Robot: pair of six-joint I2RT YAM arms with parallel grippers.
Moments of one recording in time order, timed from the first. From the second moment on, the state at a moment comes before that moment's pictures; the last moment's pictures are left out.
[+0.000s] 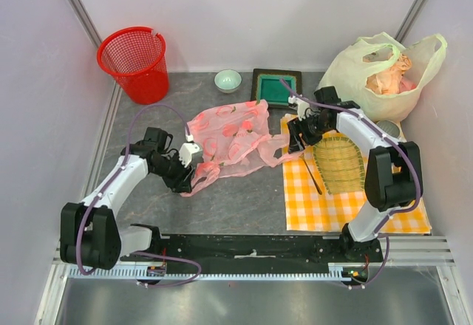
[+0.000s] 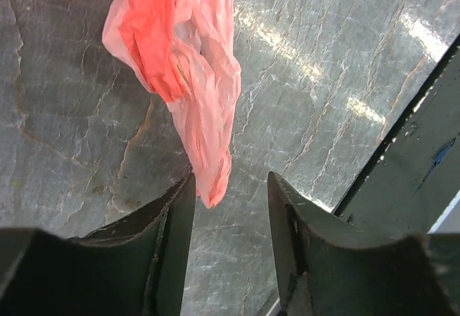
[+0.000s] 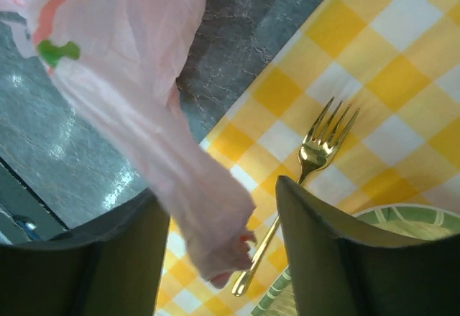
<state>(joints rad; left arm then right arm) -0.15 1.22 0.76 -0.85 0.56 0.68 0.19 1.70 1.25 -0.75 -0.53 -0.30</state>
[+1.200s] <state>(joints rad) 0.05 1.32 0.79 -0.77 0.73 0.67 0.01 1.70 1.21 -0.65 -0.60 -0.21</state>
